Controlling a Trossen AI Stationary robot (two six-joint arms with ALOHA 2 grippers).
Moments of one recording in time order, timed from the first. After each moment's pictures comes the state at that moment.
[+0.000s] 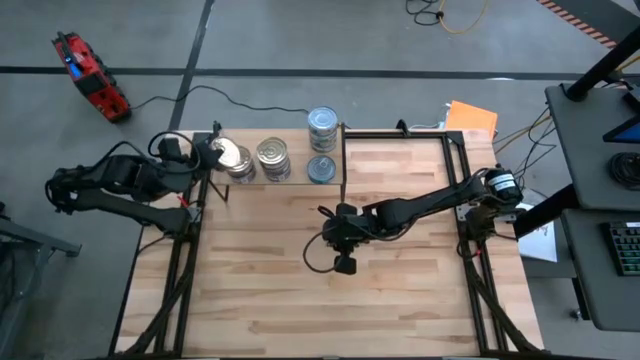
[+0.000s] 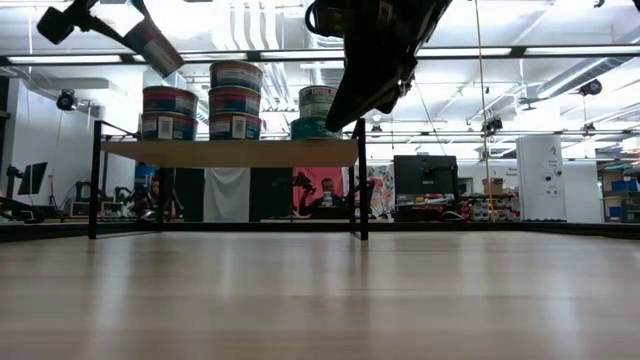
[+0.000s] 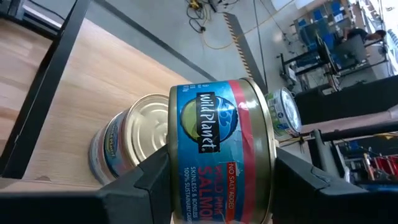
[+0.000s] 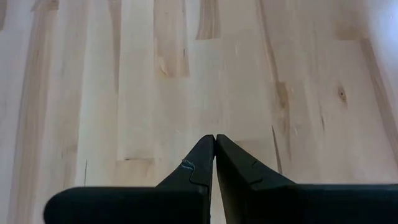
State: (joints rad) left arm -0.10 0.73 1.10 -1.13 -0.87 -1.67; right arm 0.17 1.79 1.35 -0.49 0.05 0.23
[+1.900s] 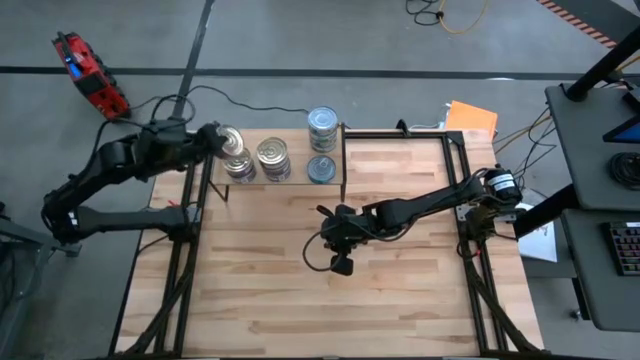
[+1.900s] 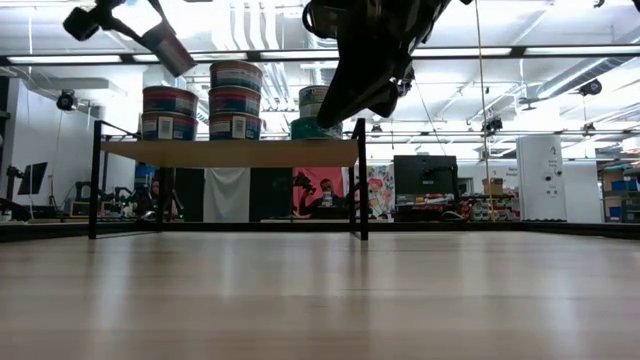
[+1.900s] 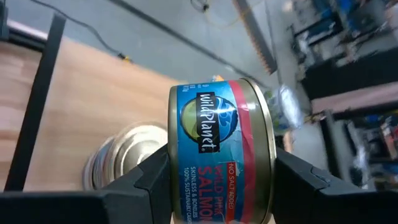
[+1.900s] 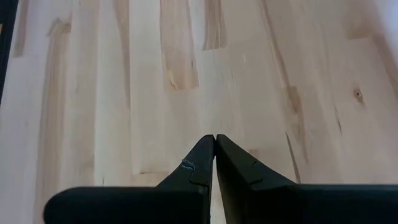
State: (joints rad) left arm 0.41 0.78 1.22 -1.01 -0.39 -1.21; right arm 0.17 1.79 1.34 -0.44 0.02 0.30
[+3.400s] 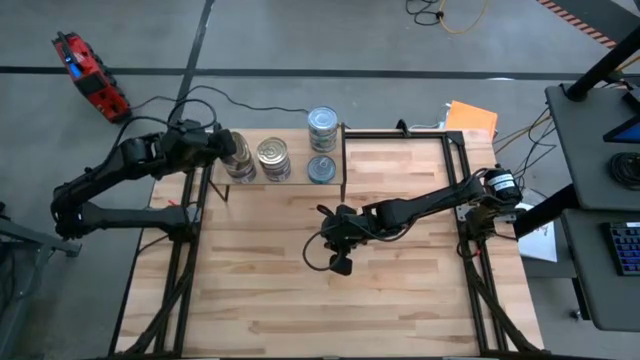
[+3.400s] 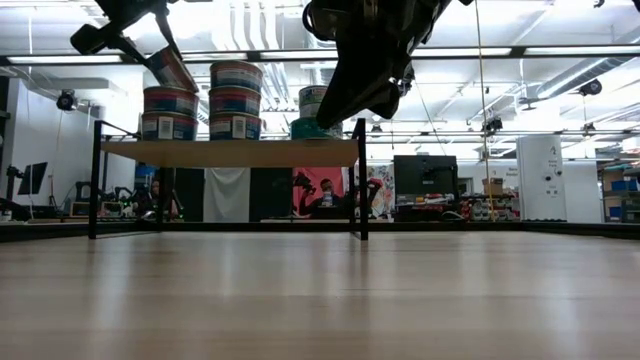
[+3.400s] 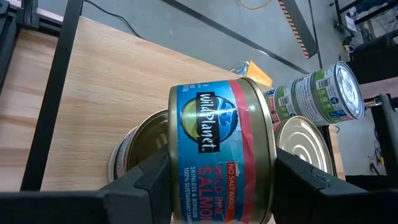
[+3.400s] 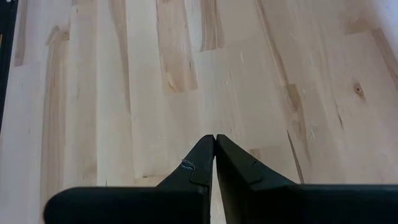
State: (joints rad) left arm 0.41 0.87 1.17 -1.05 -0.39 -1.21; right arm 0.17 1.79 1.34 -0.43 0.02 0.34
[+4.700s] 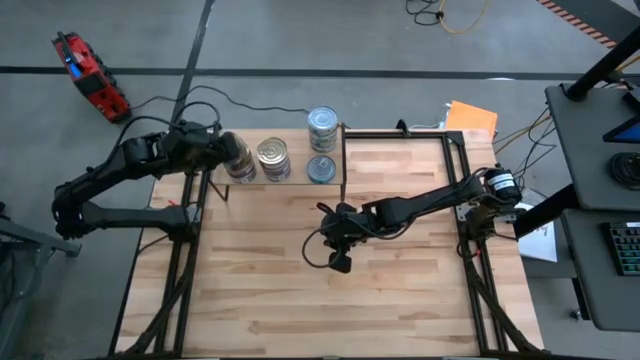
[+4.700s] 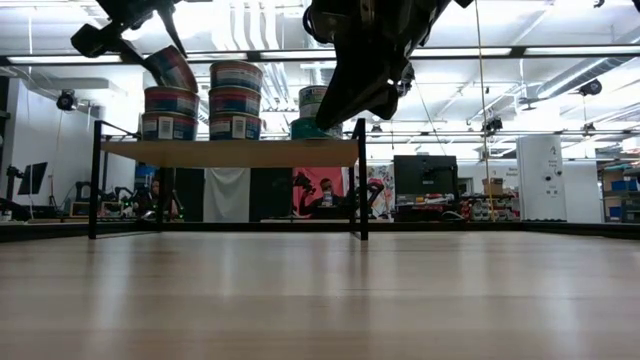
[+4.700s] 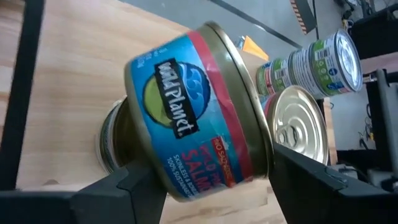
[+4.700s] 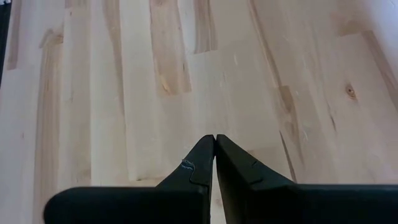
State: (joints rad) left arm 0.41 0.88 1.17 -1.05 -0.28 -1.22; right arm 0.16 1.79 1.34 -0.43 0.03 0.34
